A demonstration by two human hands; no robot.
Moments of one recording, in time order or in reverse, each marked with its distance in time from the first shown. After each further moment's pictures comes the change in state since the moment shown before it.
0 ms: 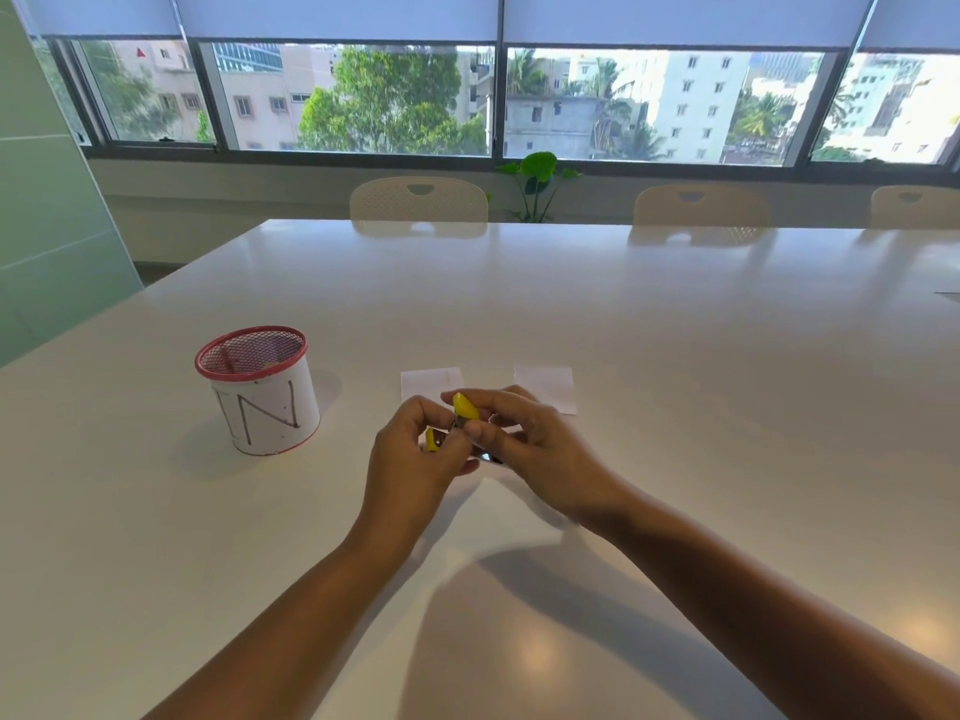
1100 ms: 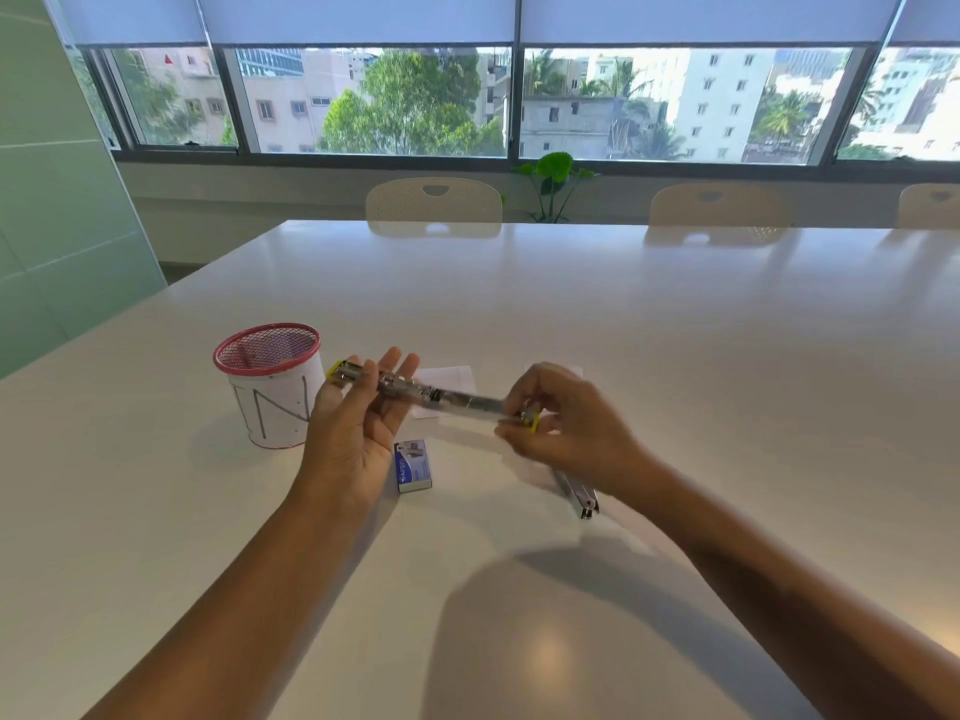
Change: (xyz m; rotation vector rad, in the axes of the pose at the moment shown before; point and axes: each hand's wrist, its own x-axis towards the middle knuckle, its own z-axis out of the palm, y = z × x) left_hand 0.031 0.004 -0.037 -0.887 0.175 -0.193; right_hand 0.006 0.004 -0.032 -0.148 0.090 -0.125
